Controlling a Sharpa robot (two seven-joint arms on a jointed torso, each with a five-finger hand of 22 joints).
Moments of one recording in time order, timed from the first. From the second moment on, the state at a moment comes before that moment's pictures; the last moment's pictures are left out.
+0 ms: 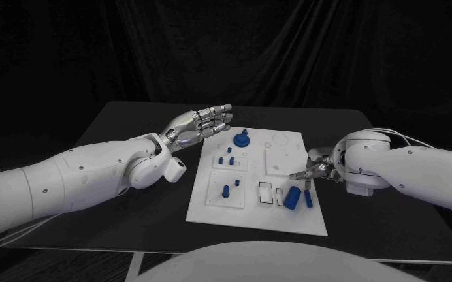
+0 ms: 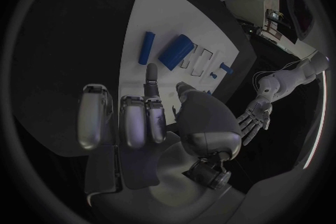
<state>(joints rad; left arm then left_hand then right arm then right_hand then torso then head) 1.08 -0.76 -0.21 1.35 -0.35 0.09 0.67 1.61 0.22 -0.17 0.27 0.52 0.23 0.12 0.03 0.03 0.14 0.25 0.39 0.05 0.14 0.25 0.18 0.04 0.10 0.15 0.29 0.09 0.20 1.15 -0.90 -0.21 1.56 -1.13 0.19 -0.61 0.85 0.04 0.07 0.28 0.20 1.15 0.04 0.16 0.54 1.47 -0.04 1.57 1.31 1.47 -0.10 1.51 1.31 0.05 1.47 0.01 1.35 1.31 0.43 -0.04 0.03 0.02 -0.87</state>
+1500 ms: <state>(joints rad) 1.08 -0.75 -0.21 1.35 -0.35 0.10 0.65 1.61 0.22 -0.16 0.27 0.52 0.25 0.13 0.04 0.04 0.14 0.25 0.39 0.05 0.14 0.25 0.18 0.04 0.10 0.15 0.29 0.09 0.20 1.12 -0.84 -0.21 1.51 -1.00 0.15 -0.63 0.90 0.02 0.05 0.27 0.17 1.14 0.05 0.10 0.46 1.47 -0.03 1.57 1.31 1.47 -0.10 1.51 1.31 0.05 1.47 0.01 1.33 1.31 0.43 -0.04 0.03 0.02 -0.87</state>
